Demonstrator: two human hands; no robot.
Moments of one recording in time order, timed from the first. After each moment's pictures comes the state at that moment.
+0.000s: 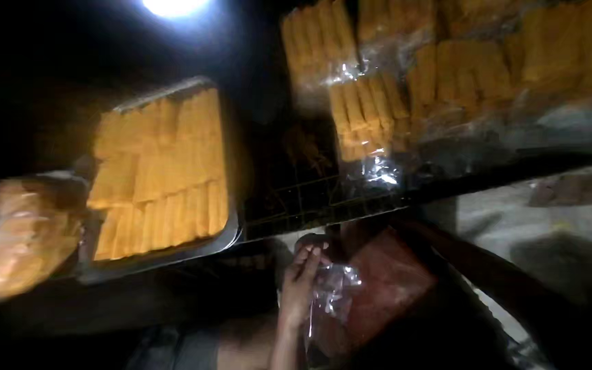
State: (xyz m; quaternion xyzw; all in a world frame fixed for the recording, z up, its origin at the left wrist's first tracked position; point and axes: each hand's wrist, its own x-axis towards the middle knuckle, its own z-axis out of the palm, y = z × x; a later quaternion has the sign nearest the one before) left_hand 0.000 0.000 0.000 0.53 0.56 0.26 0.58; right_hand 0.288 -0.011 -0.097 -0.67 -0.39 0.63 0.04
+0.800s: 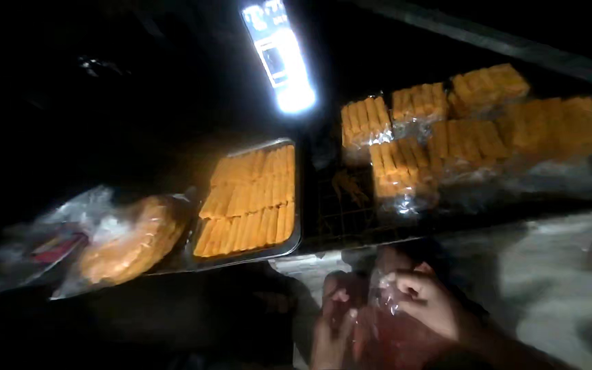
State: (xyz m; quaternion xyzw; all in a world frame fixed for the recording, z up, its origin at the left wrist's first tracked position) left_hand -0.047 -0.053 -0.021 0.62 0.52 0.31 0.50; right_hand 0.193 -0.072 -0.001 -0.53 -0.57 0.45 0.43
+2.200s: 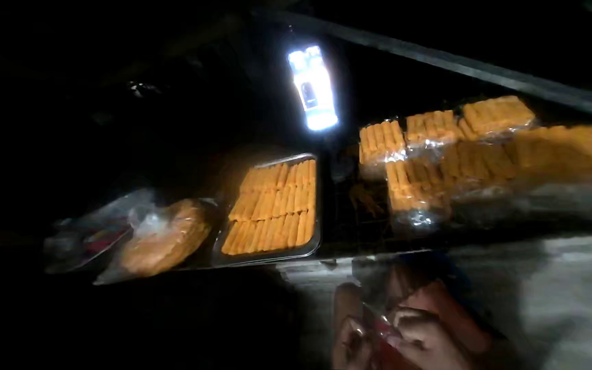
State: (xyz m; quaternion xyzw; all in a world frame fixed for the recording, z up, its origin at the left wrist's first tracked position) left_hand -0.028 -0.085 -0.004 0.52 0.47 0.45 0.56; right_hand 0.160 -0.095 -0.026 -0.44 -0.68 0.33 0.49
